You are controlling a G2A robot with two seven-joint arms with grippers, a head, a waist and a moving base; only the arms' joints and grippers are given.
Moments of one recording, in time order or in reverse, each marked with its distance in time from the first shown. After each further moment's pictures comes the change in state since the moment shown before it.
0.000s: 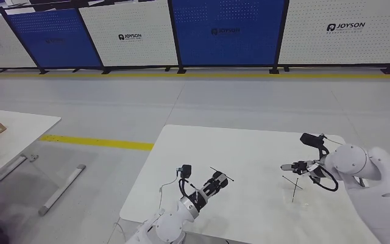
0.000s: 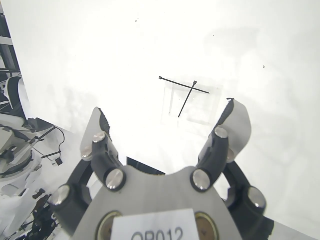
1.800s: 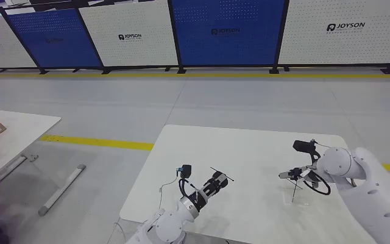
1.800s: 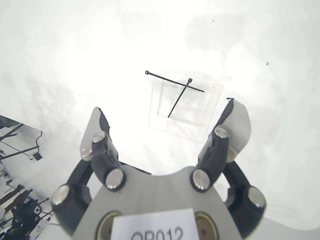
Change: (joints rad) left arm 0.000 0.000 0.000 0.000 0.000 0.000 0.000; right arm 0.048 0.001 -0.129 0.085 -0.015 -0.047 0.000
